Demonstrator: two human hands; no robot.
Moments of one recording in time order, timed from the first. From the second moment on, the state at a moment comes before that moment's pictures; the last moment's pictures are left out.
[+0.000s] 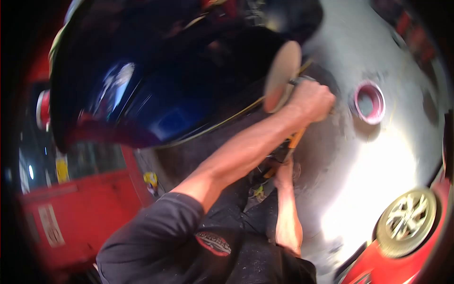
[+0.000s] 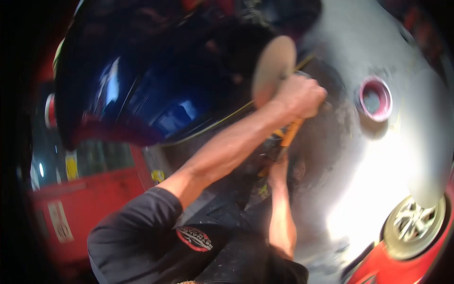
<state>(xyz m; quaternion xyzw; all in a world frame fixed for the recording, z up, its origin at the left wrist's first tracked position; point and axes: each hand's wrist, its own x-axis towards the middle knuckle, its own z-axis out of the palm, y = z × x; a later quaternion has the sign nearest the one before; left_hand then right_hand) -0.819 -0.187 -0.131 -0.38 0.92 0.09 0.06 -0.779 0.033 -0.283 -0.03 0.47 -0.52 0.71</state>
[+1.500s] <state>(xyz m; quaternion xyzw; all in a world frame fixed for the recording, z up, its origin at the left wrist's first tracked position) -0.625 0.057 -0.204 -0.66 0.54 0.53 0.04 -0.876 0.196 -0.411 -0.33 0.46 -0.08 0.82</state>
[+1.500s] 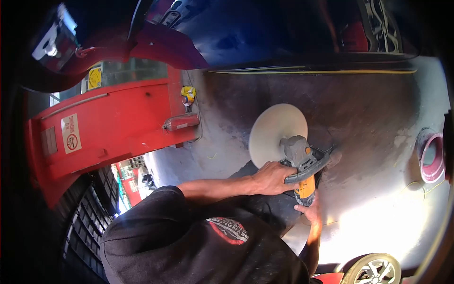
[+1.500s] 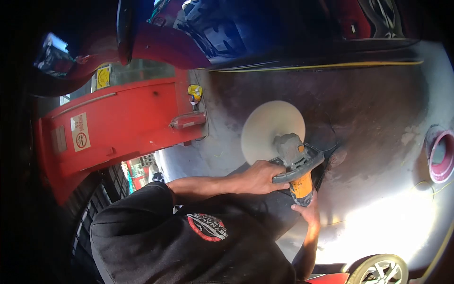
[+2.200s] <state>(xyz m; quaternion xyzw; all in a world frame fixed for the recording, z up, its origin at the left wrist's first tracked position) -0.493 -0.044 -0.185 -0.41 0.77 0.27 -0.41 -0.744 0.105 -0.330 -0.46 0.67 -0.27 0.52</state>
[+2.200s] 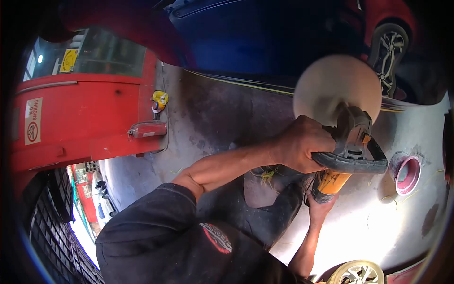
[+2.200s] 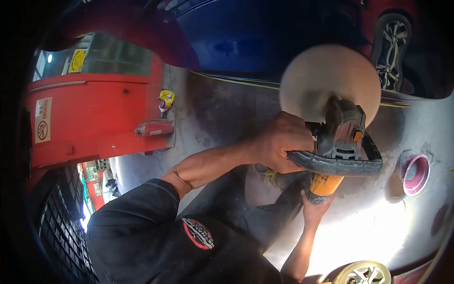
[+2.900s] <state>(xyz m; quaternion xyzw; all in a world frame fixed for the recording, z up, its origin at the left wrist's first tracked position) -0.039 0.165 -0.222 -0.52 0.68 0.06 -0.51 -0.343 0.153 -0.349 -0.68 0.50 -0.29 0.45</state>
